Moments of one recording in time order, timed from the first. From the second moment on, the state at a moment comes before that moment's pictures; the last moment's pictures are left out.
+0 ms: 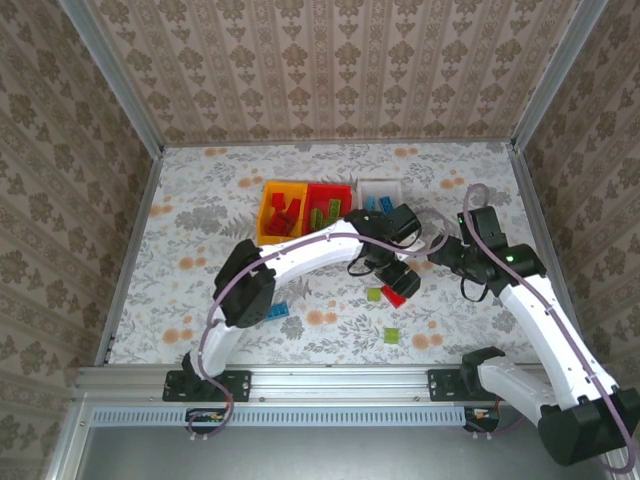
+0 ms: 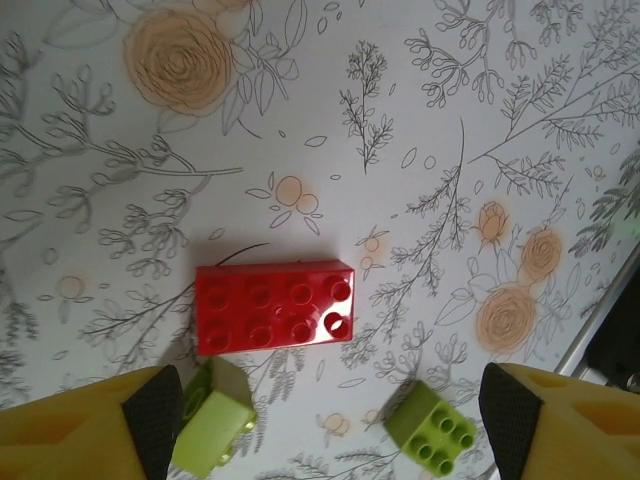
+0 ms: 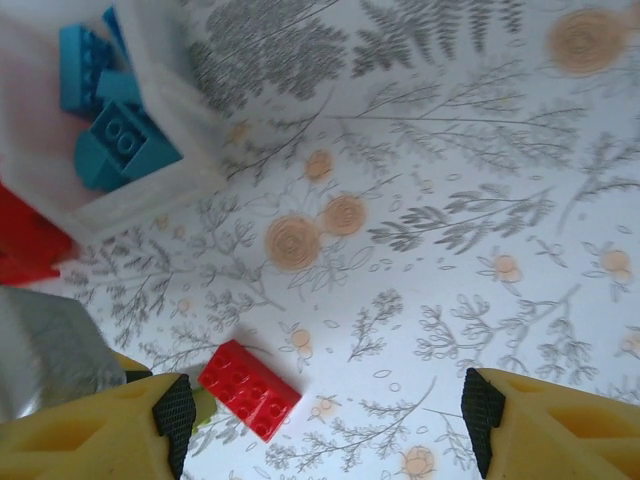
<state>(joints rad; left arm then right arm) -1.10 2.17 1.92 -0.96 0.27 -0.21 0.19 0.95 0.94 -0.99 0.10 0.64</state>
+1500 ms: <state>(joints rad) -1.18 2.42 2.11 -1.13 0.02 -0.17 0.15 0.72 1.00 -1.30 0.10 0.65</state>
